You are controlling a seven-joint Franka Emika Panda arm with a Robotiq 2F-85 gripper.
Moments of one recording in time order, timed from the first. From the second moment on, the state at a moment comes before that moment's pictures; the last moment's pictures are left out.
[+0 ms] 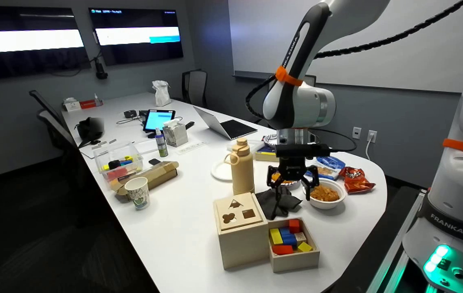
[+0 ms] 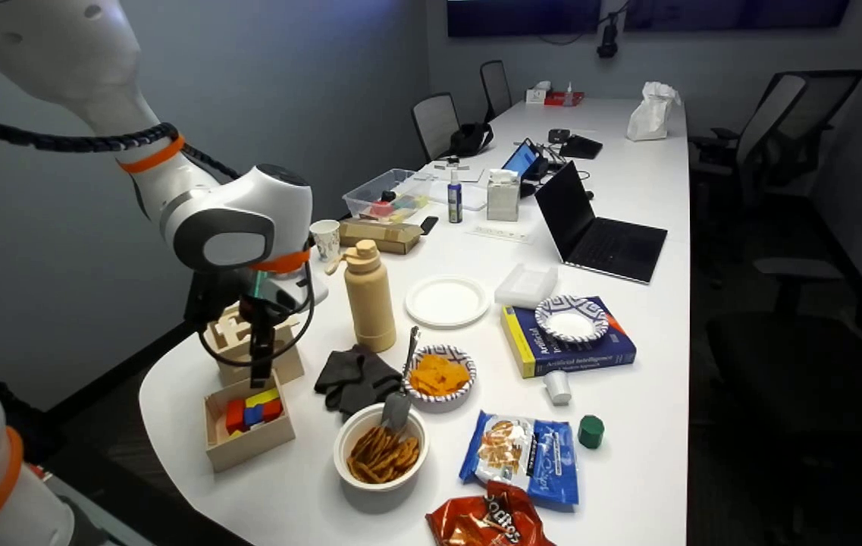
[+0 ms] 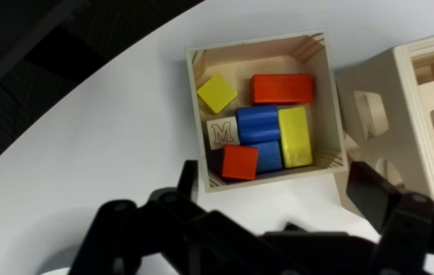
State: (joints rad) arm 0.10 0.09 0.04 -2.73 0.54 2.57 0.41
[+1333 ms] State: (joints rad) arm 0.08 0.40 0.12 -2.62 0.84 2.74 0.21
